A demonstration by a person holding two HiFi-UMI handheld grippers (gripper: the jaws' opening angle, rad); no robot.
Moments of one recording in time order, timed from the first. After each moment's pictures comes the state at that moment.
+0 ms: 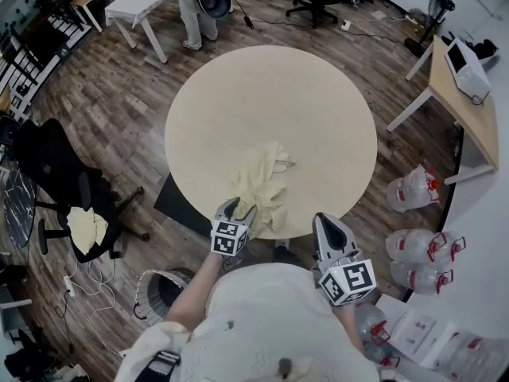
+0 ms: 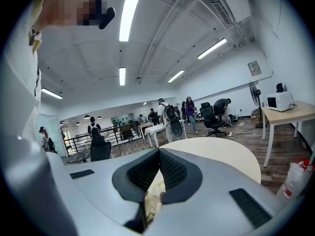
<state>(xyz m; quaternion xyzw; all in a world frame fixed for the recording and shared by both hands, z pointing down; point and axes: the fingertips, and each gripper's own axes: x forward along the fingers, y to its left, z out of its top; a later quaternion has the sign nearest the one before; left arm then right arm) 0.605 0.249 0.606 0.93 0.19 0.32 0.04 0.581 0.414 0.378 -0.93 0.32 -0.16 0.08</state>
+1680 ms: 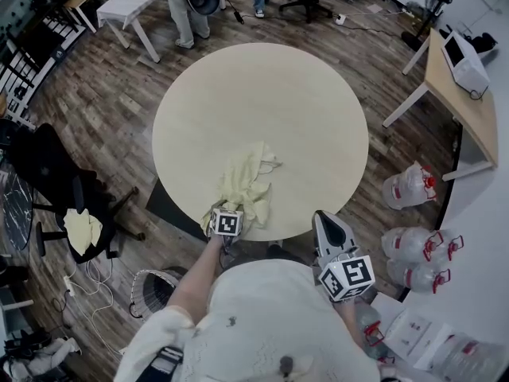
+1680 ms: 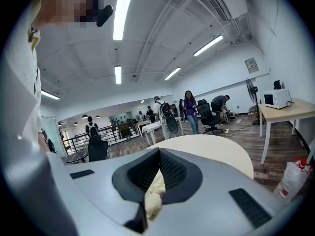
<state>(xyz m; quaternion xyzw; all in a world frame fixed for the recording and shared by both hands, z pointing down) 0.637 0.263 0.728 0.87 0.09 0.49 0.00 0.623 0.490 0.396 -0.93 0.31 -0.18 0.09</state>
